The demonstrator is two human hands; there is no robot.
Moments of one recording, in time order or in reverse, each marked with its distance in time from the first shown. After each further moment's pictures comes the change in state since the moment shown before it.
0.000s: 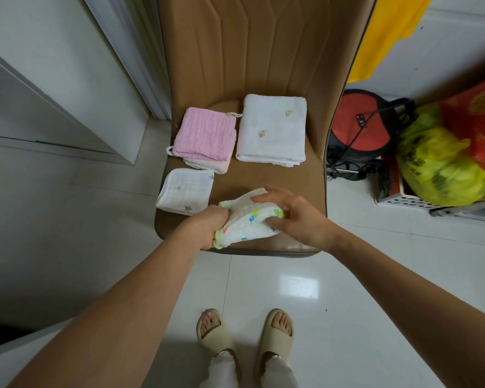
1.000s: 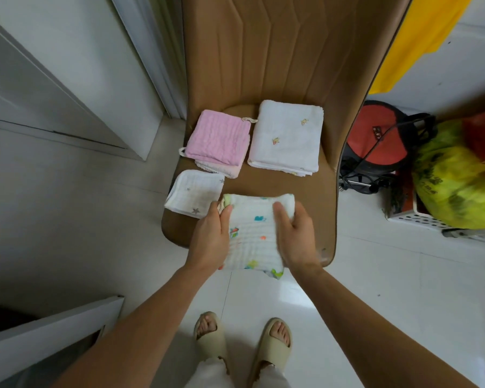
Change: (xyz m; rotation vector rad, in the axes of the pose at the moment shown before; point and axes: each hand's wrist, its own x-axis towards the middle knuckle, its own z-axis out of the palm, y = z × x) left_hand -0.018 -0.038 0.010 0.297 0.472 0.848; right_hand 0.012 0.002 0.051 0.417 0.589 0.221
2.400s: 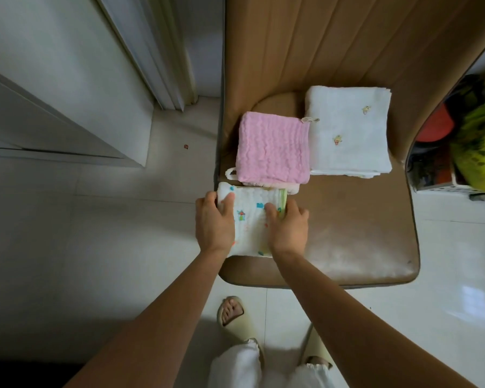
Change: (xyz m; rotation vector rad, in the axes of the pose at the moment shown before) left_hand 0.163 -0.112 -0.055 0.059 0.015 -0.207; right_hand 0.086 0.021 0.196 -0.443 0.321 0.221
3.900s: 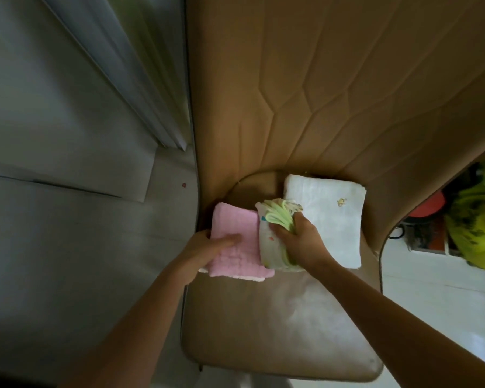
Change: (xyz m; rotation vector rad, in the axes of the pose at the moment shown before) left_hand 0.067 0.147 0.023 -0.223 0.065 -0.636; right_hand 0.149 -0.097 -0.110 -0.164 -0.497 -0.141
